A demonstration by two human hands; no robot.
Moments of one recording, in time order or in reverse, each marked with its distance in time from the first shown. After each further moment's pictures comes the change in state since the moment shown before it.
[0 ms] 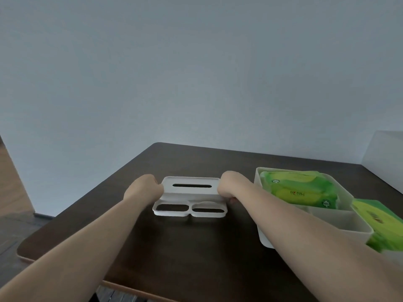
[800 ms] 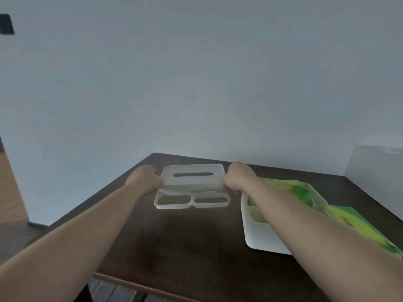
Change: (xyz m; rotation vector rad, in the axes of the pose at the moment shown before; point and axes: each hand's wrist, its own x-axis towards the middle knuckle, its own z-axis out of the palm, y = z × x) left_hand -0.025 0.029 -0.046 -0.112 0.064 0.104; right_hand -0.036 0.038 -0.033 0.254 0.319 -0.084
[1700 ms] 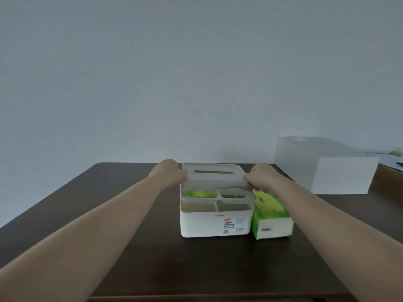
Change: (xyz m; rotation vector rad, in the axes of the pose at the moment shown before) left_hand -0.073 0.184 0.060 -0.027 -0.219 0.296; right_hand -0.062 0.197 -0.078 0.308 0.141 0.299
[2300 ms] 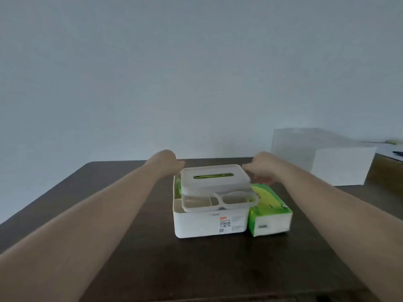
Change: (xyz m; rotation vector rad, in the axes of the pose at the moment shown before) left_hand 0.029 0.014 -0.003 0.157 -0.056 0.021; right_hand 0.010 -0.001 -0.022 -0.085 -0.064 0.025
